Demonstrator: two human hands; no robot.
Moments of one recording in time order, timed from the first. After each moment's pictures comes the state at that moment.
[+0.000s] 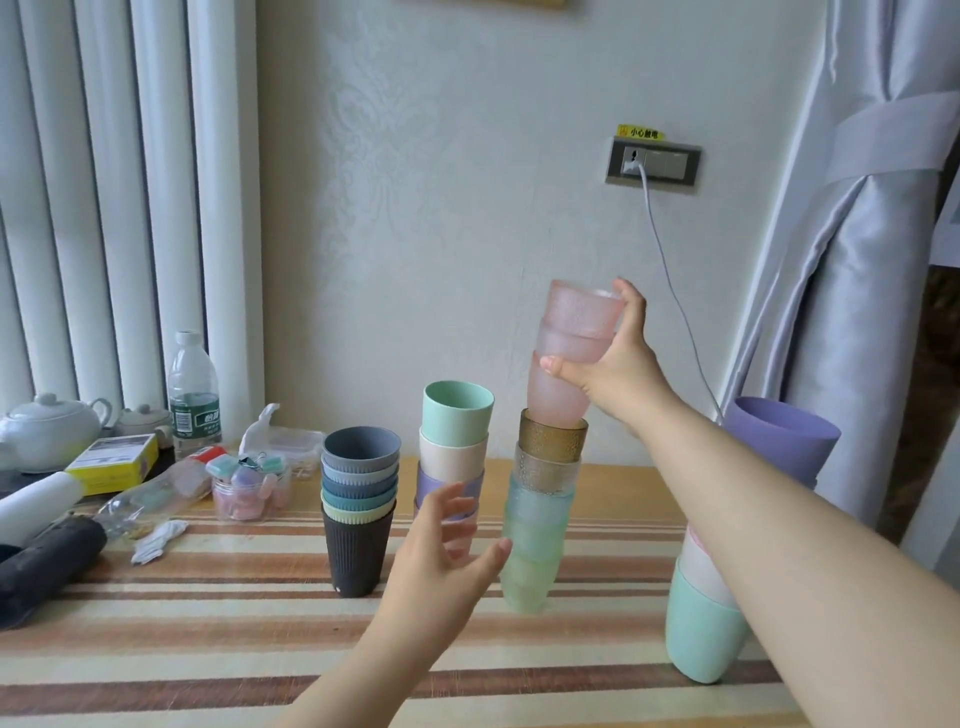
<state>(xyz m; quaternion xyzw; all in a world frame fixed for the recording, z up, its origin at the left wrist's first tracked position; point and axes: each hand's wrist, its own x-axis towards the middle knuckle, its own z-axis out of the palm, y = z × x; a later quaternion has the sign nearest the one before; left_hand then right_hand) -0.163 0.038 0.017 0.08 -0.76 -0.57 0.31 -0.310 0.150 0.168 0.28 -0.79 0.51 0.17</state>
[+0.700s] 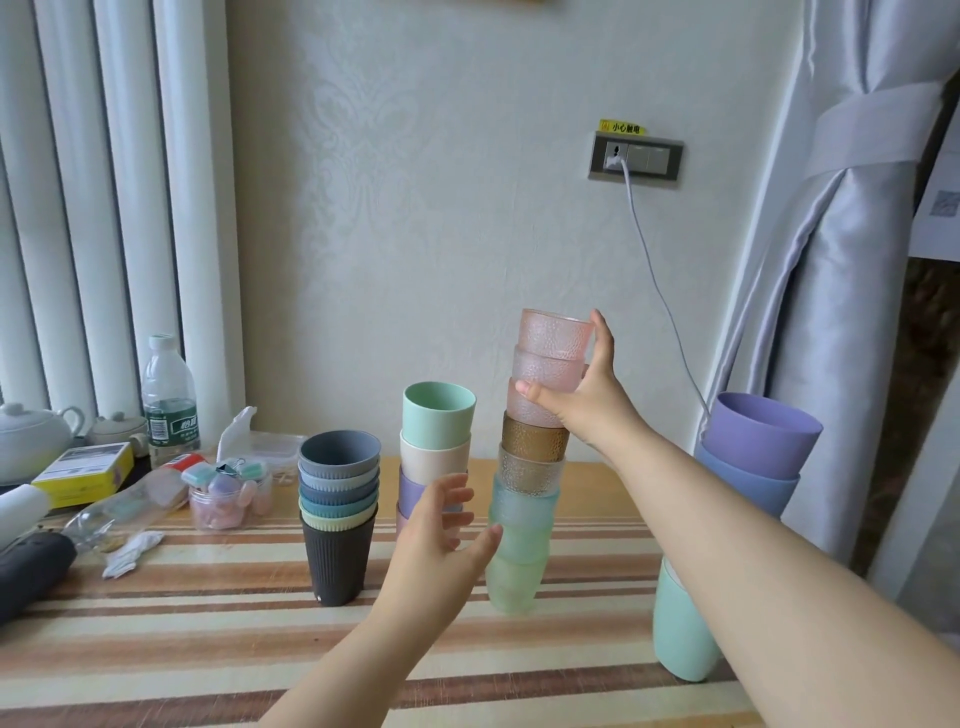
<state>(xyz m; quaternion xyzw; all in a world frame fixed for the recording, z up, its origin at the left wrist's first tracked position) -0.187 0.041 0.024 0.08 -0.77 -0.57 0.29 -0.328 0.147 0.133 0.27 -0.79 0.54 0.09</state>
